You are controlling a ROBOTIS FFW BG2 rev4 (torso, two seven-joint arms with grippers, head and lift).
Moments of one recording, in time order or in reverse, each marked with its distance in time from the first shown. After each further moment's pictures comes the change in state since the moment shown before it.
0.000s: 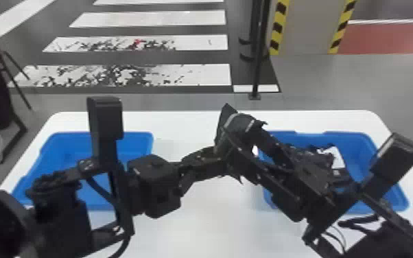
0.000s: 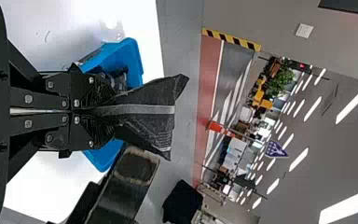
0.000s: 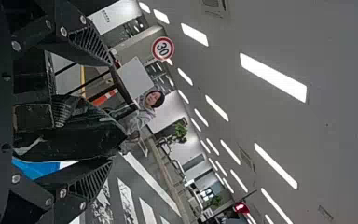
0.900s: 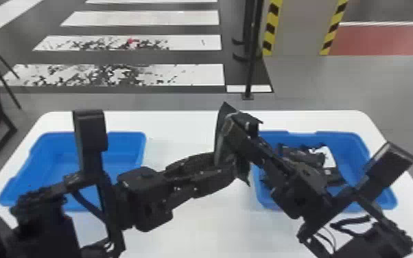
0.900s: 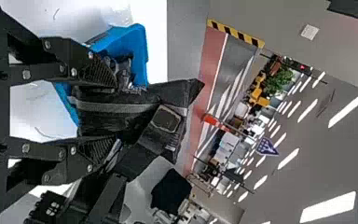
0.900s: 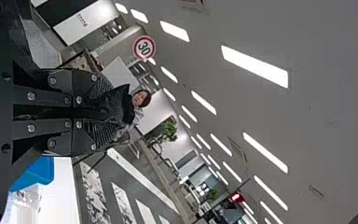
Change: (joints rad) left arm 0.072 -0.041 0.051 0.000 0.085 -0.007 0.003; right arm 0.008 0.025 -0.046 0.072 -0.081 -0.050 0.008
